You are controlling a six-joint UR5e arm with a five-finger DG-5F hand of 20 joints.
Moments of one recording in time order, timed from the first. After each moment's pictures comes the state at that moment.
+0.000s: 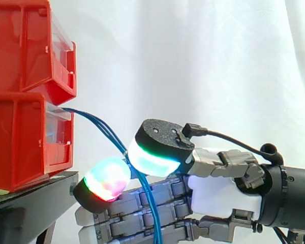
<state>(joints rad) 0.09 -2.44 -1.18 -2.50 -1.40 -0.12</state>
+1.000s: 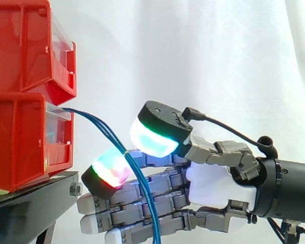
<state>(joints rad) 0.07 -2.44 -1.17 -2.51 -1.43 -0.12</state>
